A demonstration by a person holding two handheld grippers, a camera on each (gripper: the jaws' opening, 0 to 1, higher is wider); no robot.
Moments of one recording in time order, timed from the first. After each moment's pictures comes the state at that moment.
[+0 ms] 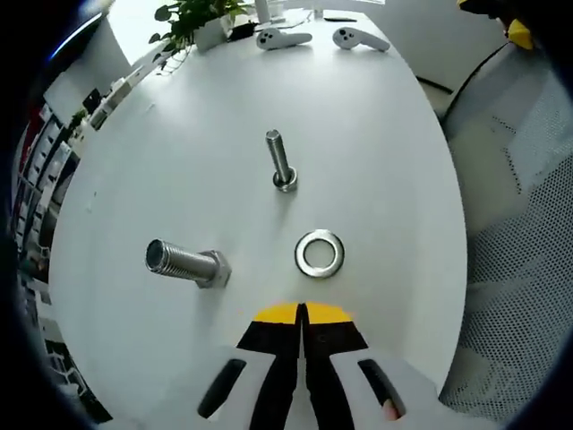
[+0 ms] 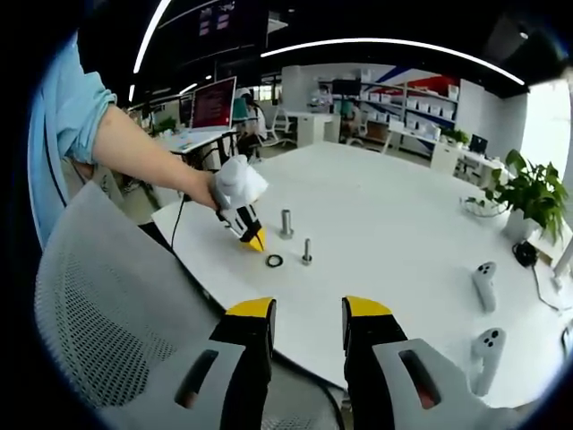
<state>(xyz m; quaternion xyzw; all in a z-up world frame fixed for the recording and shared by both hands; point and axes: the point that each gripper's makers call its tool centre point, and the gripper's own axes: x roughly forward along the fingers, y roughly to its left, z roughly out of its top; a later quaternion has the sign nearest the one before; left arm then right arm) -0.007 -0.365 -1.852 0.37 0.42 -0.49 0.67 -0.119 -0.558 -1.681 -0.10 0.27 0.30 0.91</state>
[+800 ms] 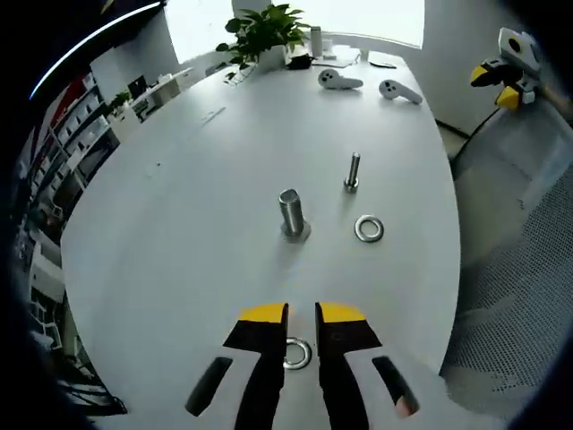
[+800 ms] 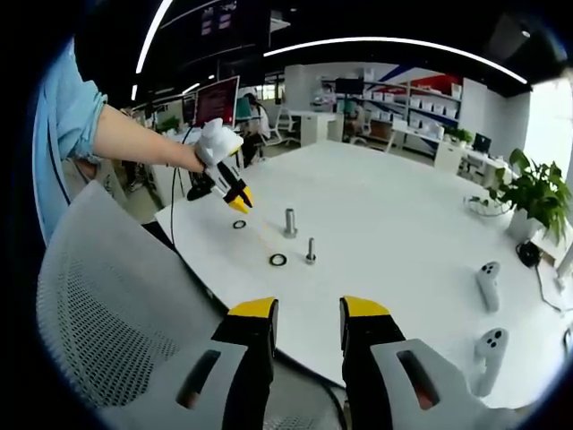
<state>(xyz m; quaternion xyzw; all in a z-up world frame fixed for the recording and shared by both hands) 0.018 -0.280 -1.794 0.29 0.41 -0.45 0.74 -0.120 -0.556 -1.682 -0.10 0.27 0.30 0.91</state>
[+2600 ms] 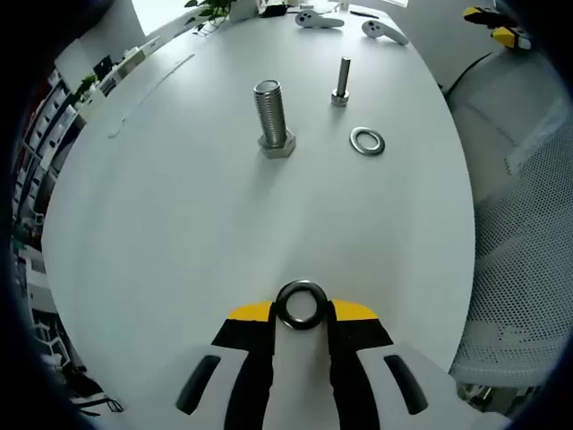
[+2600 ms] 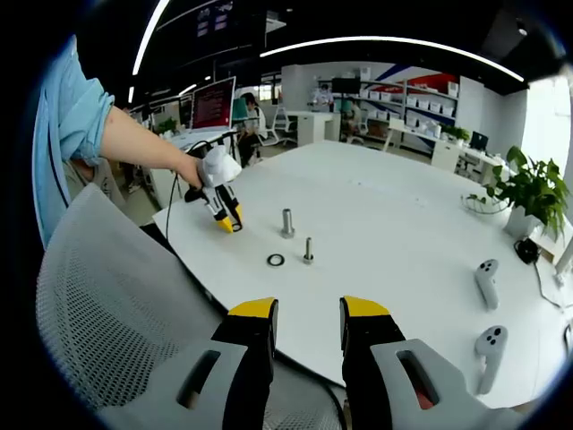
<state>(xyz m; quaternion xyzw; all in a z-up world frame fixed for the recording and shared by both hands) 0.005 -0.252 -1.853 0.34 0.47 -0.47 0.66 -0.119 -0.558 -1.682 -0.10 0.28 0.30 0.91</state>
